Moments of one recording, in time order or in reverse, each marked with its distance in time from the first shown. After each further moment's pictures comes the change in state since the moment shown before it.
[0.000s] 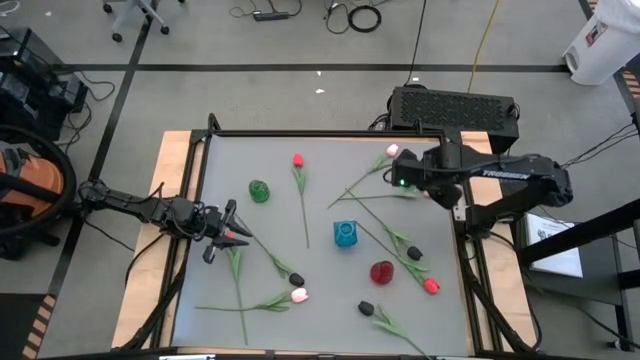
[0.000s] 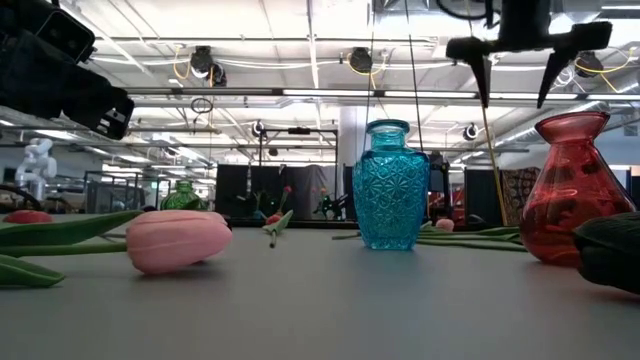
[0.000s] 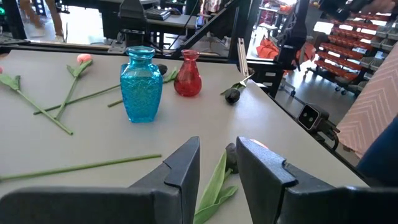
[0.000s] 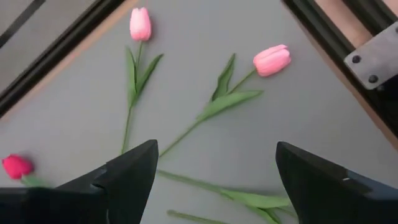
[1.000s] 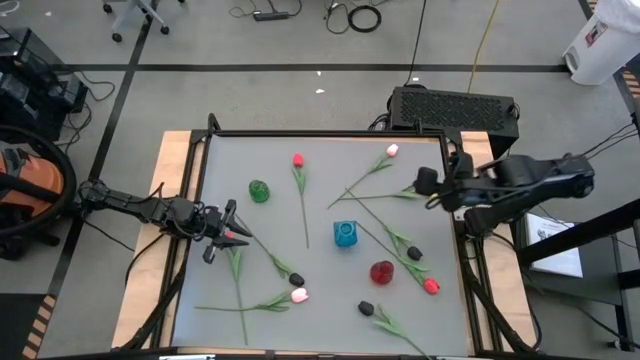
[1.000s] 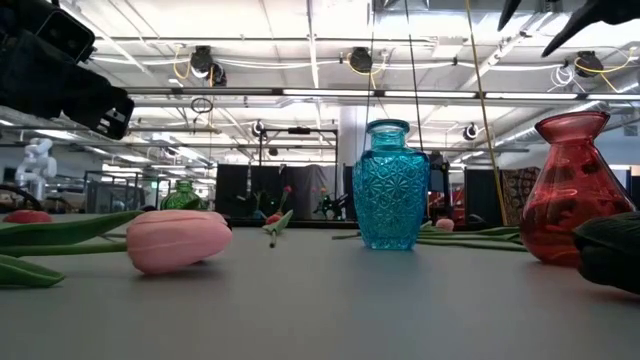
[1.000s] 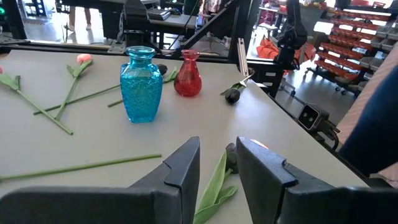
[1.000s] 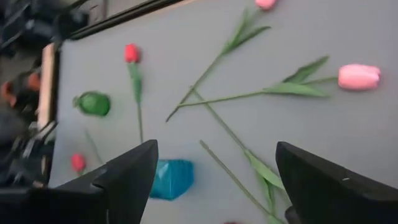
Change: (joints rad) left arm 0.000 0.000 0.000 0.000 0.000 0.000; right arm 0.384 -0.277 0.000 0.092 0.167 -0.259
